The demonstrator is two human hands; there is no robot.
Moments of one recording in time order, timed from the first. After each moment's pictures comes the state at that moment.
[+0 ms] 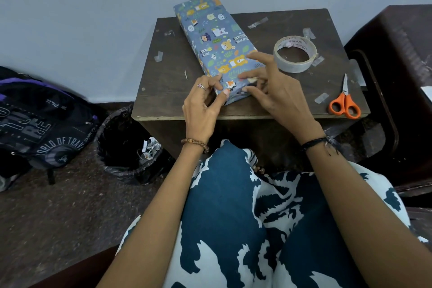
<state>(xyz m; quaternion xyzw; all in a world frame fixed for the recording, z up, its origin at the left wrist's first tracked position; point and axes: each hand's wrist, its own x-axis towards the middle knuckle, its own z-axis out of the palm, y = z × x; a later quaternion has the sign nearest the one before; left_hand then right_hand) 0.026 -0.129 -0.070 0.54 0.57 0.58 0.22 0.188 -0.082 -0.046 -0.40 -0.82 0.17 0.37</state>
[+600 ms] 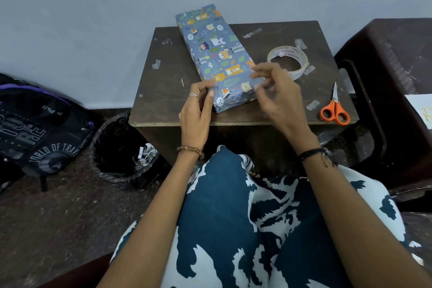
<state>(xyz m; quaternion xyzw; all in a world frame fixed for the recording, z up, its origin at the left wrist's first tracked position) 0.026 -0.132 -0.071 0.53 0.59 0.58 0.21 0.194 -0.089 -0.042 -0.45 -0.74 0.21 0.44</state>
